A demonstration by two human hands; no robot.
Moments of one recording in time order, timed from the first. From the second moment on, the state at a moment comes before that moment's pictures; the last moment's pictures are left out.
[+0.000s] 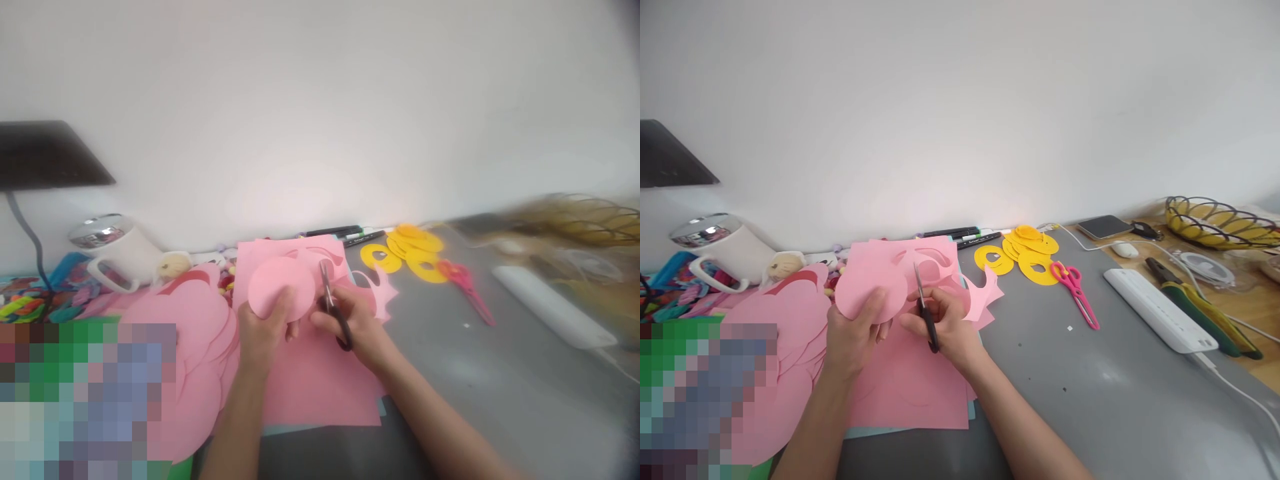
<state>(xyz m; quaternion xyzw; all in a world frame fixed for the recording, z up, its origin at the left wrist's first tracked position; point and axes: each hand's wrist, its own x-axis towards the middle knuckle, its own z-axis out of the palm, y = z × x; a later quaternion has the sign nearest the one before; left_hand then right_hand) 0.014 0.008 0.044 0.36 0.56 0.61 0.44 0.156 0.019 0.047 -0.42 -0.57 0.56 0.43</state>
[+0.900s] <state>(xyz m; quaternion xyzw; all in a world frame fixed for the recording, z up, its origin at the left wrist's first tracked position) 0.013 0.006 0.045 0.36 0.58 0.60 0.43 0.161 0.020 0.041 -0.40 -0.60 0.59 0.36</state>
